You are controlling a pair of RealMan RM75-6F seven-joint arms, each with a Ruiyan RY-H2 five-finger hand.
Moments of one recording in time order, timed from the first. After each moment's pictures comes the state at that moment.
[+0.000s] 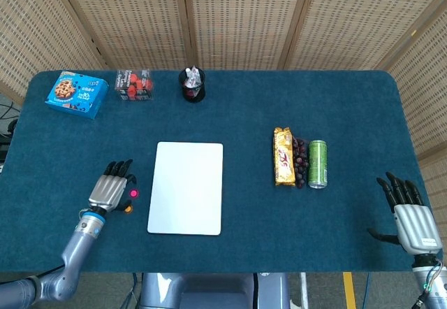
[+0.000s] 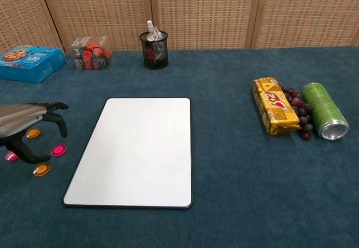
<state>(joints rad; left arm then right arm) -0.50 -1.52 -0.09 -1.48 1.03 1.00 0.51 0.11 -1.08 0.04 -1.64 -1.47 1.39 -0.02</state>
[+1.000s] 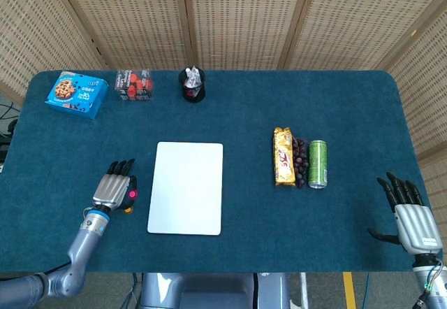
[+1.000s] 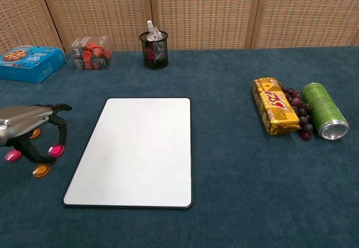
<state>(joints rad) -0.54 -1.55 -0.09 -1.46 0.97 1.01 0.53 0.11 -1.07 0.04 -1.65 -1.46 1.37 0.00</state>
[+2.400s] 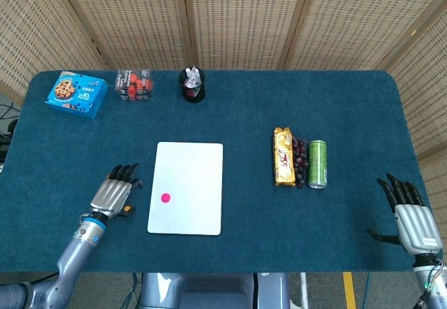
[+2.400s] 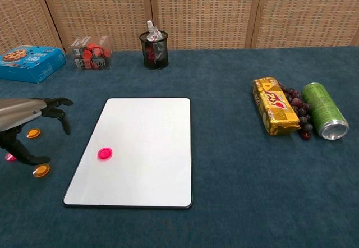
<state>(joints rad) -0.55 -1.41 0.01 -1.68 1.05 1.09 0.47 0.11 -1.06 0.04 -1.66 -1.45 1.36 0.01</state>
